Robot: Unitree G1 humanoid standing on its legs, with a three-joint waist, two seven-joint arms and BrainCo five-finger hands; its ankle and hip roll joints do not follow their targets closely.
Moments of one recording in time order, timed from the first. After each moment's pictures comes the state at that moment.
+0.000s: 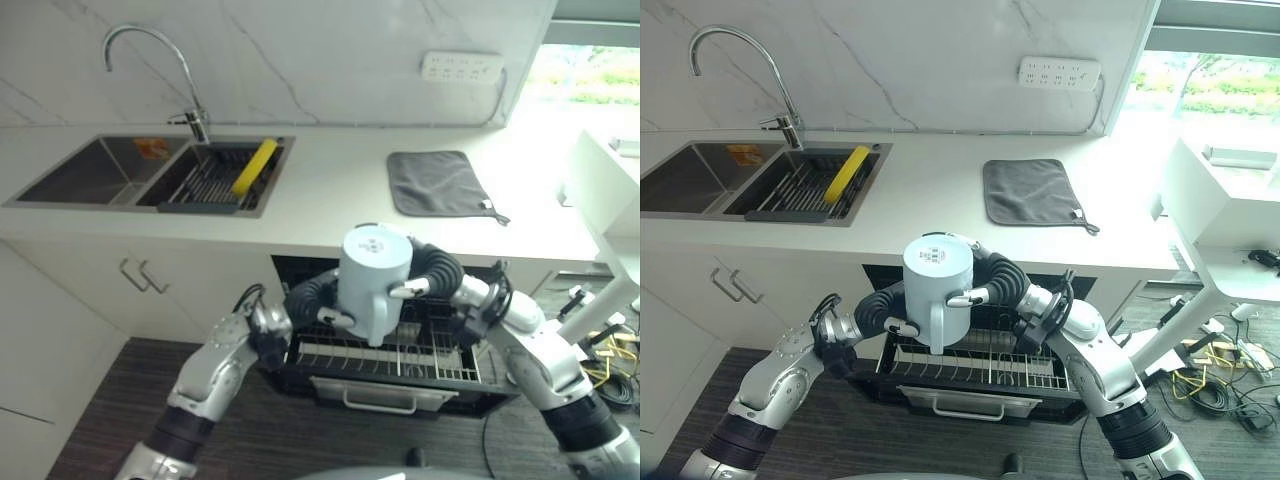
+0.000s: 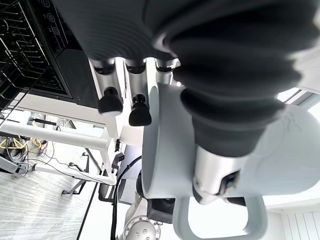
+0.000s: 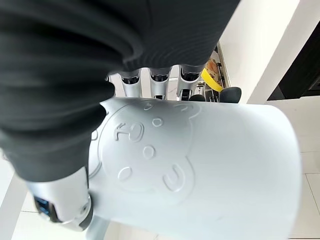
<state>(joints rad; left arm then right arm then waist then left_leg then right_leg) -0.11 0.43 -0.24 -0.11 -0.65 0.19 -0.73 -0.21 -0.50 0.26 -0.25 0.60 0.02 0.57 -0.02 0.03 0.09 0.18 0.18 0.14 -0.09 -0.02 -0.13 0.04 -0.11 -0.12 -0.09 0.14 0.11</state>
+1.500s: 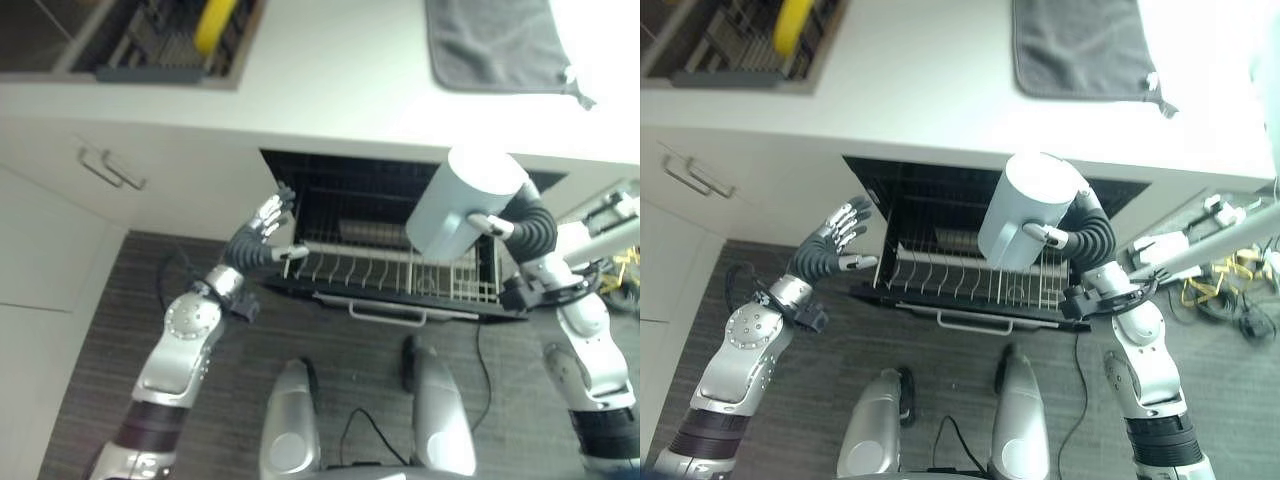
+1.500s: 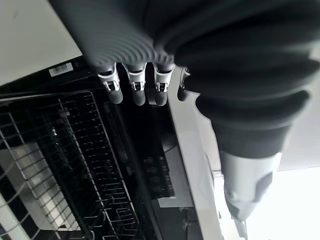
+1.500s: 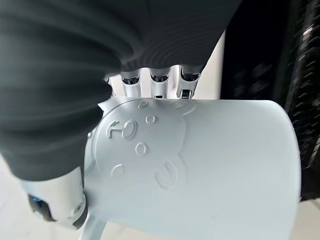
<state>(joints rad) -0.16 0.53 -0.07 -0.19 -0.22 0.02 -0.14 -0.15 -0.50 -0.01 -0.33 0.53 -0.14 0.15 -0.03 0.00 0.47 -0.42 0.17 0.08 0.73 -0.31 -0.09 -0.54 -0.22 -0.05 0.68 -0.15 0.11</state>
